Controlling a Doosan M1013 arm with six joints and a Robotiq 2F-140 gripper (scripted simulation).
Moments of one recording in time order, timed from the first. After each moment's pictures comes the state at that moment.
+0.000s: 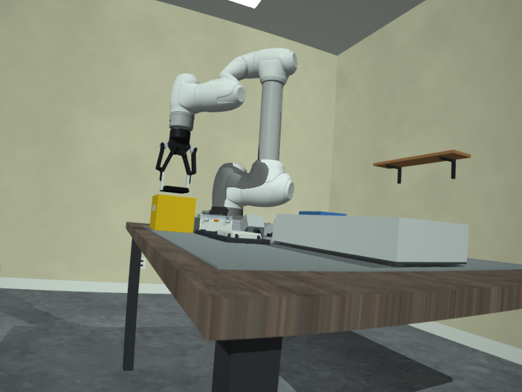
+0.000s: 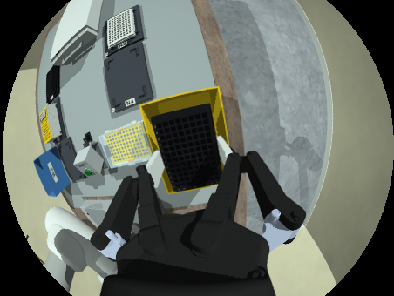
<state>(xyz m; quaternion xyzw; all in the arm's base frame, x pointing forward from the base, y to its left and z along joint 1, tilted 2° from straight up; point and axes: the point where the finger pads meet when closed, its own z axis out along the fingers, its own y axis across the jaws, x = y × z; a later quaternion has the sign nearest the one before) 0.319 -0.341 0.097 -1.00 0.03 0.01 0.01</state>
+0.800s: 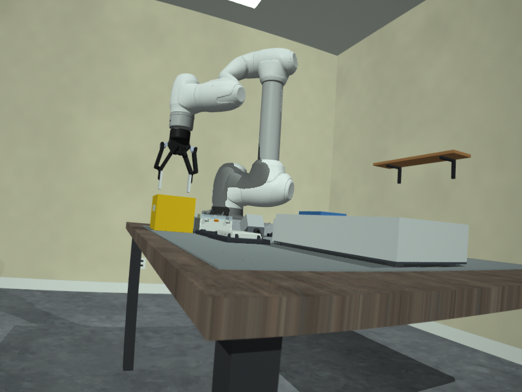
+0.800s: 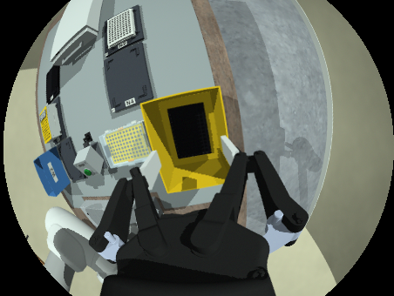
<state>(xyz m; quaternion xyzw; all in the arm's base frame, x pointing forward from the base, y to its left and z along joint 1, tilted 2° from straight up) 0.319 -0.341 0.097 -1.00 0.03 0.01 0.01</state>
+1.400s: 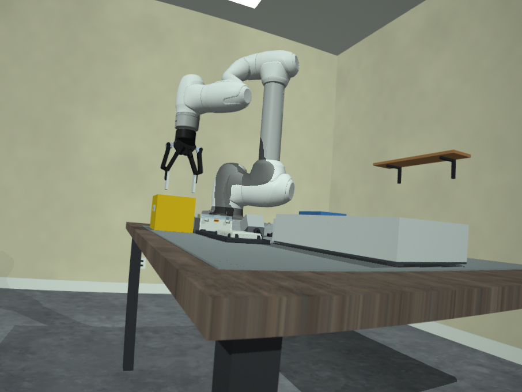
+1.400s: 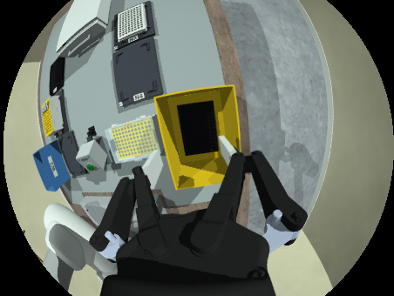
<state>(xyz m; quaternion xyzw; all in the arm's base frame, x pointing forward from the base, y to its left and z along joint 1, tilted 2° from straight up) 0.318 -0.319 0.100 -1.00 0.01 0.01 0.01</state>
